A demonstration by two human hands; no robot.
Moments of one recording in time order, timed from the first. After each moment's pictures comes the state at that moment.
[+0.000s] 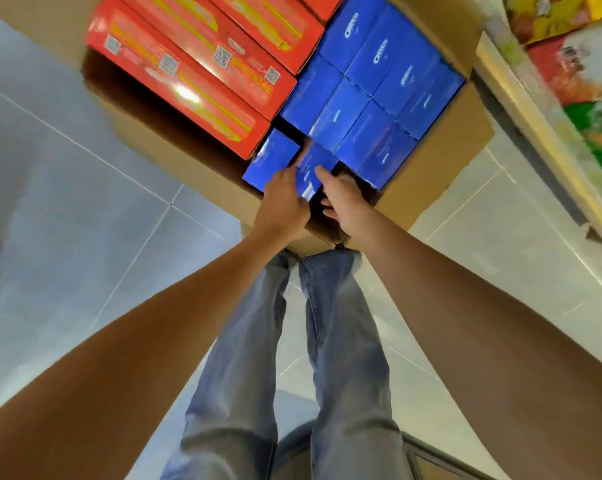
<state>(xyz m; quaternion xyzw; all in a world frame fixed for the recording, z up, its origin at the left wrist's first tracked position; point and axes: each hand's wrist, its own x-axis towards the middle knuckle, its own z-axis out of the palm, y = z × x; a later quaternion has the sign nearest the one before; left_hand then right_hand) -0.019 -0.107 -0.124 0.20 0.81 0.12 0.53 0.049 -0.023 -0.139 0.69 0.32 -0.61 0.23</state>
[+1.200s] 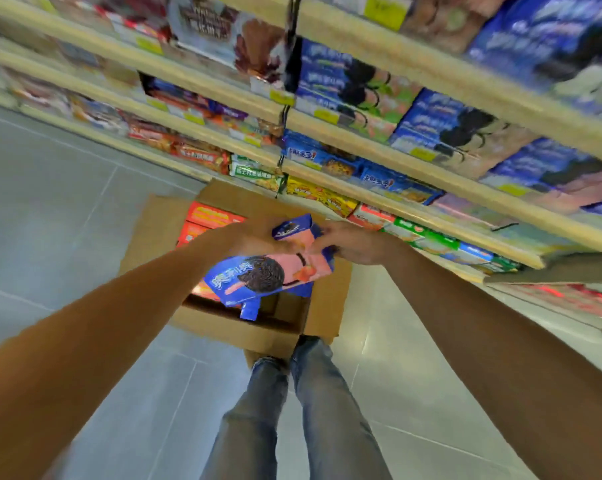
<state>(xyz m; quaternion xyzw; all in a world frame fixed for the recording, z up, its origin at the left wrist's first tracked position) -0.102 0.051 0.283 0.55 0.62 0.04 0.57 0.083 0.124 0.254 0.44 0.49 -0.73 0.16</state>
